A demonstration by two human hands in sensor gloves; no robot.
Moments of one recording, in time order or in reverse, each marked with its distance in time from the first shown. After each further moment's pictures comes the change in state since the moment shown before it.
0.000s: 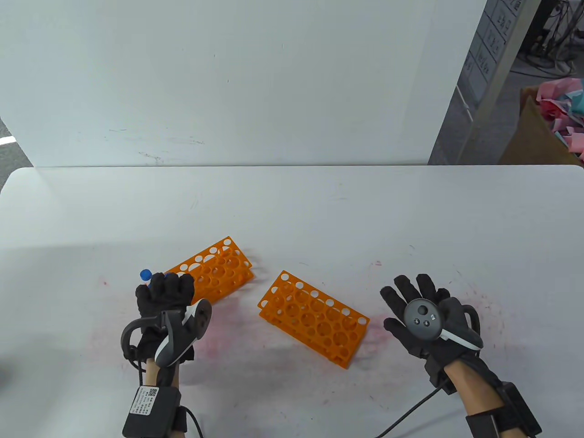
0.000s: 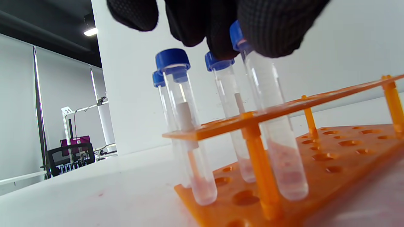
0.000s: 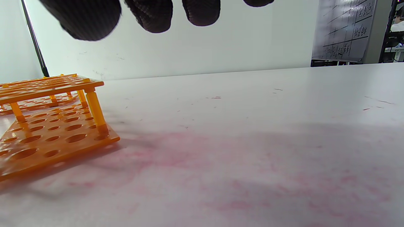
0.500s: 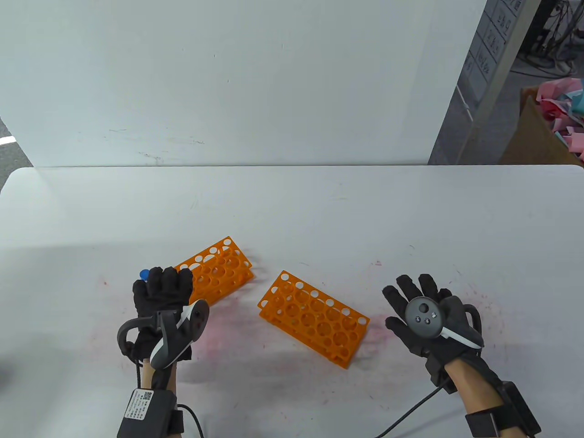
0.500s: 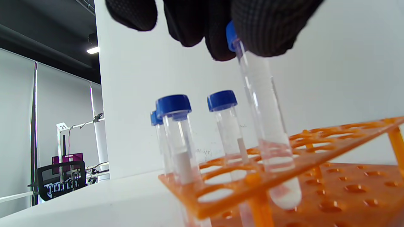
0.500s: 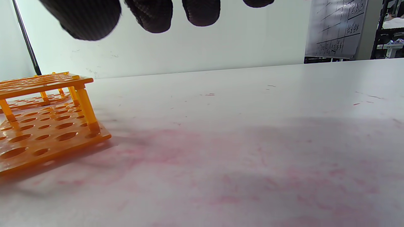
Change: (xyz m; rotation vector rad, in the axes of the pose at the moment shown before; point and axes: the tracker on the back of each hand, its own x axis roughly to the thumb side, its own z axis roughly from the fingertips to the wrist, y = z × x) left_hand -0.003 0.022 0.003 0.119 -0.011 0.004; right_hand -0.004 -0.001 0.000 0.010 0.025 -0.009
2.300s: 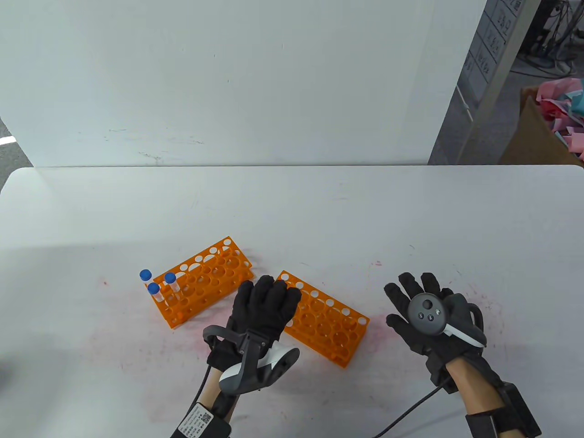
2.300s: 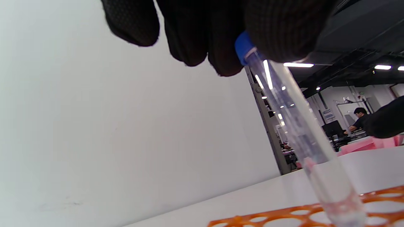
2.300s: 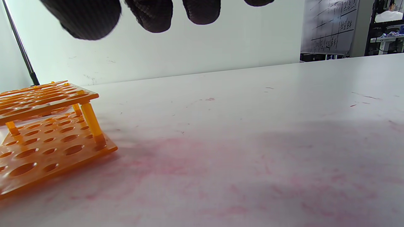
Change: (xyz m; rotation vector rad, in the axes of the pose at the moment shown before) left_hand 0.130 0.088 0.047 0.235 -0.485 0.272; right_hand 0.000 -0.006 0.000 0.001 0.022 -0.035
